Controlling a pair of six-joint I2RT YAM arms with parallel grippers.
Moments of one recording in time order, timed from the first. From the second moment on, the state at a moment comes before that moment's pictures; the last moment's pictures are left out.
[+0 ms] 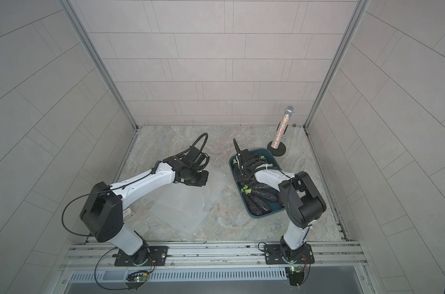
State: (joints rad) left arm -0.66 1.62 1.20 -0.76 0.12 -0.50; right arm 0.44 1.71 1.01 -0.33 -0.02 0.28
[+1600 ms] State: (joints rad) left arm -0.63 1.64 1.26 -0.77 0.11 -0.48; right arm 0.69 1.14 0.75 -0.37 -0.26 0.38
